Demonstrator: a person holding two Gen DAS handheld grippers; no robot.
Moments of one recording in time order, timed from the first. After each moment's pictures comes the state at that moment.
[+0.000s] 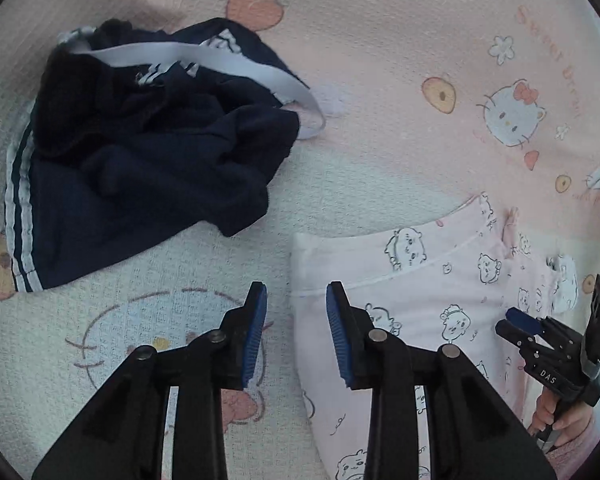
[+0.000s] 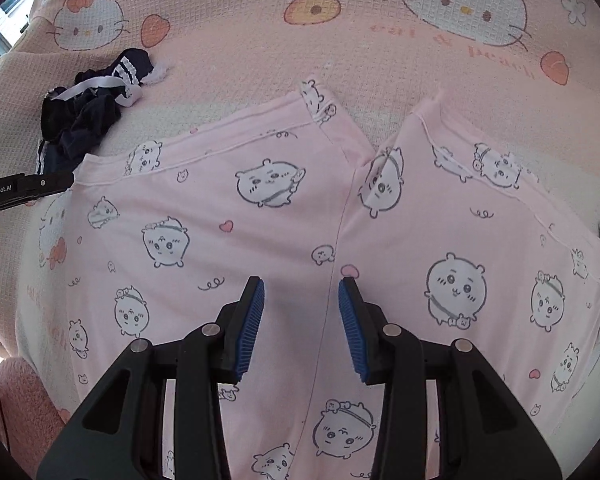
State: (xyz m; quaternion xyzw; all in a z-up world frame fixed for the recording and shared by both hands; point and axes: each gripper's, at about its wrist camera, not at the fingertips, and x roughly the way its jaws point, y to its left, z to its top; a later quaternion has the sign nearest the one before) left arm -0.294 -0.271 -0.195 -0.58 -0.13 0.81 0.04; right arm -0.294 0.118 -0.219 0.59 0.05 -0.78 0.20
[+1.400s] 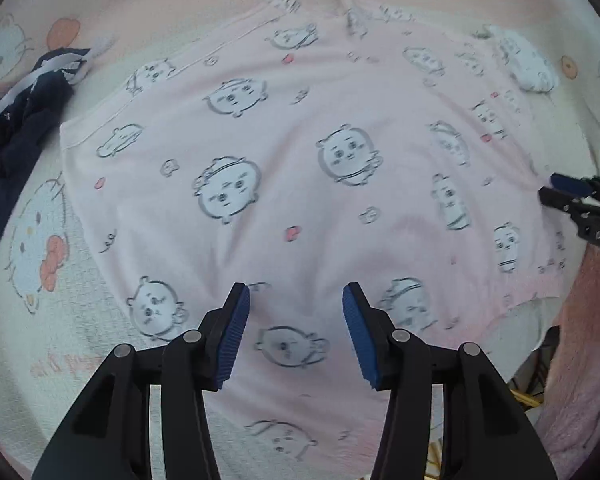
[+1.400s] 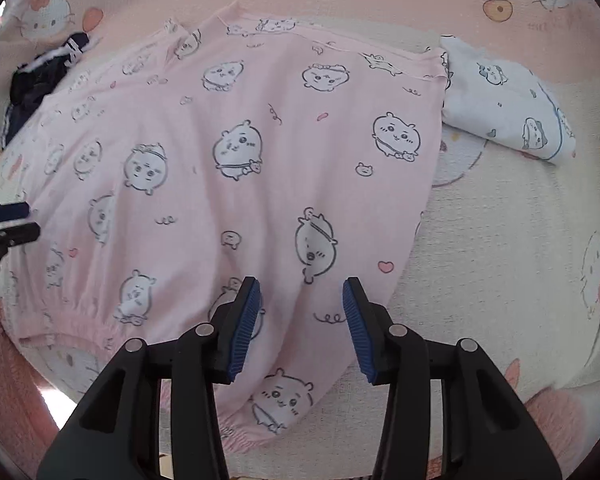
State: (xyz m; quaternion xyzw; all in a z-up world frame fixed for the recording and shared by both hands) left arm -0.144 -0.062 -0.190 -0.62 0.05 0.77 0.15; right arm -0.149 0.288 -0.208 0.61 0.03 -0.79 0.09
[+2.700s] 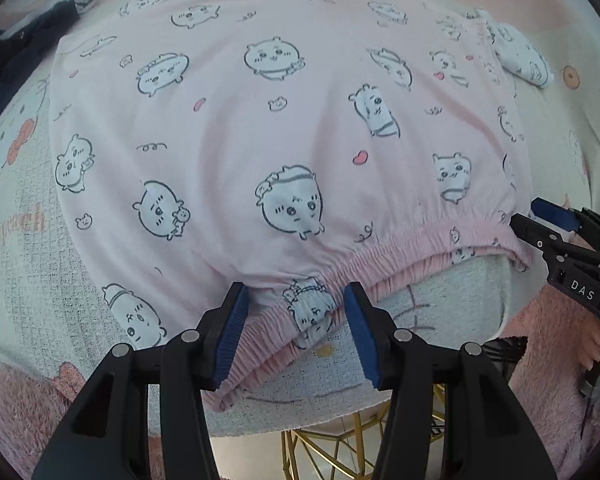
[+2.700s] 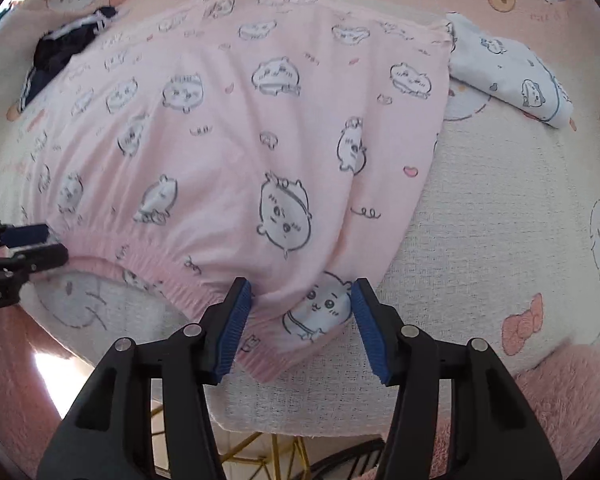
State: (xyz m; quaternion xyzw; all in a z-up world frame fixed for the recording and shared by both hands) left arm -0.052 -0.046 -0.202 -0.66 0.01 0.74 0.10; right arm -0.092 0.272 -0.219 0.62 0.09 -0.78 0.09
